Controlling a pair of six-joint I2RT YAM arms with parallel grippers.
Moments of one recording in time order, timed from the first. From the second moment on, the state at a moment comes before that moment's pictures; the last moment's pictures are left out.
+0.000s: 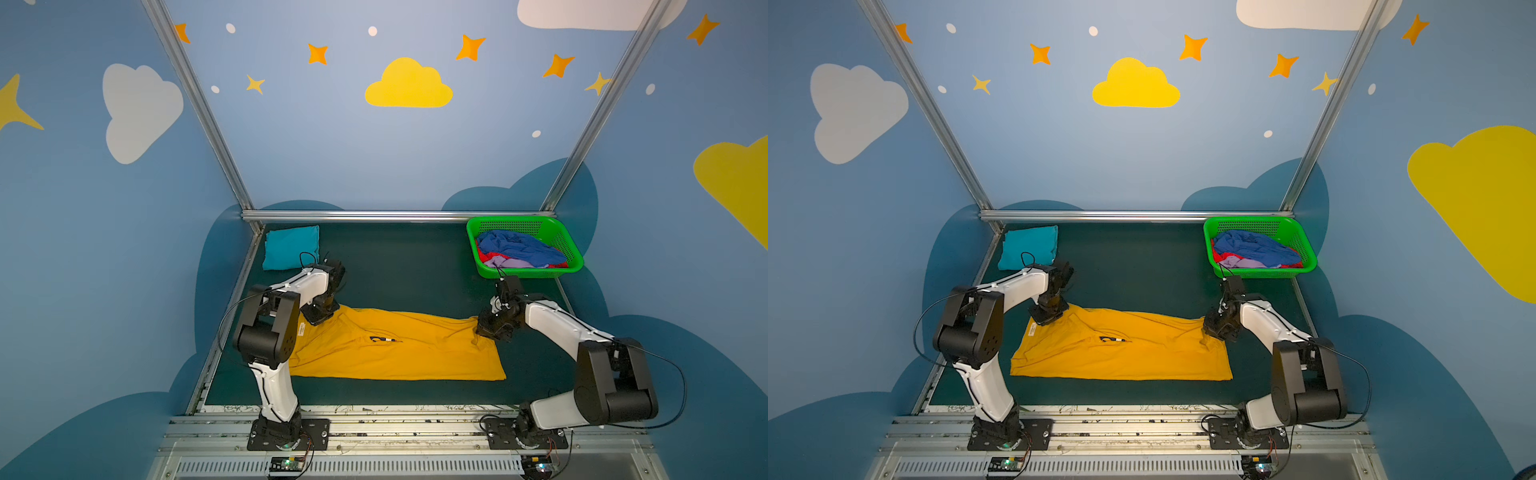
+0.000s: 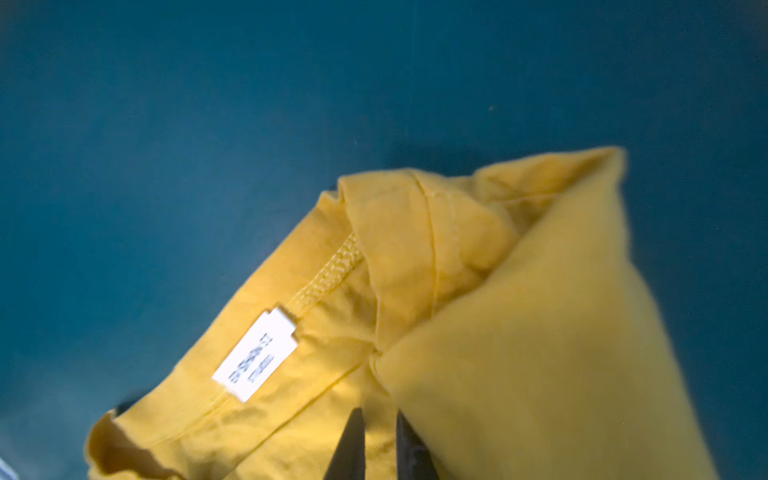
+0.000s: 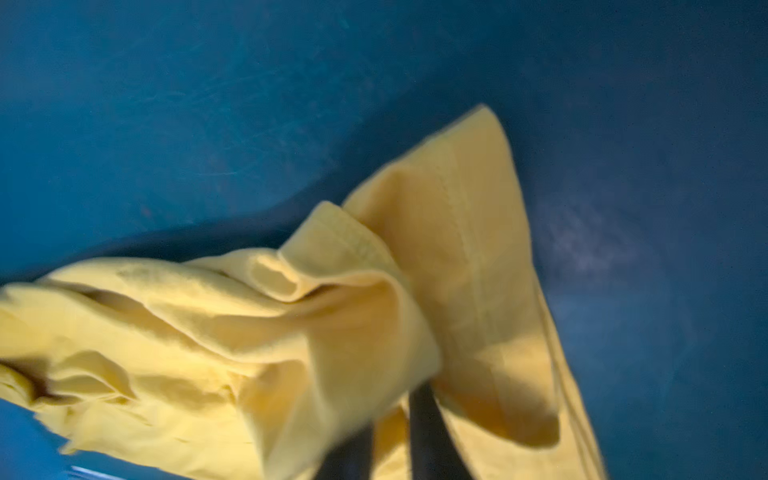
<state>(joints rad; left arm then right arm) -0.21 1.89 1.21 -0.94 -0.26 -0.99 0.17 1.46 0.82 -0.70 -0.25 0.57</state>
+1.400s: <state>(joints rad) -0.11 1.87 1.19 -0.89 -0.19 -0.96 0.12 1.10 0.71 -0.82 -0.12 0.65</state>
